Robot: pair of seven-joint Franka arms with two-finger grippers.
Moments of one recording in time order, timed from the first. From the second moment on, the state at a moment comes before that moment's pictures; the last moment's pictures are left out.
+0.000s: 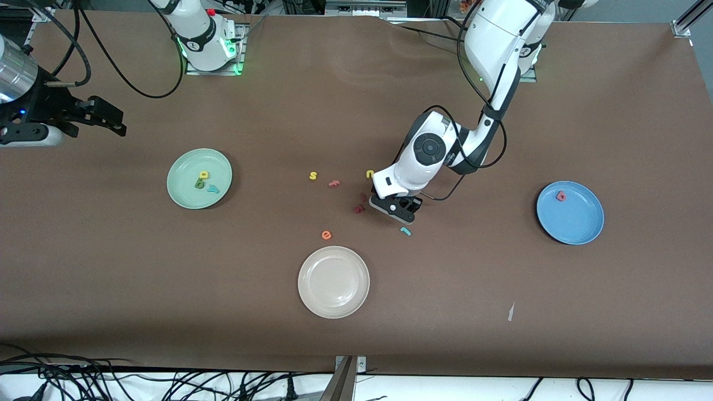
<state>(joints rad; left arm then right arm) -0.60 0.68 -0.04 -1.78 -0.16 2.57 -0.04 0.13 -0.01 -0.07 -1.62 0.02 1.57 0.05</state>
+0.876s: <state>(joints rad) -0.65 0.70 -0.03 -1.78 -0.11 2.57 -0.13 0.13 -0.01 -0.07 -1.62 0.02 1.57 0.05</state>
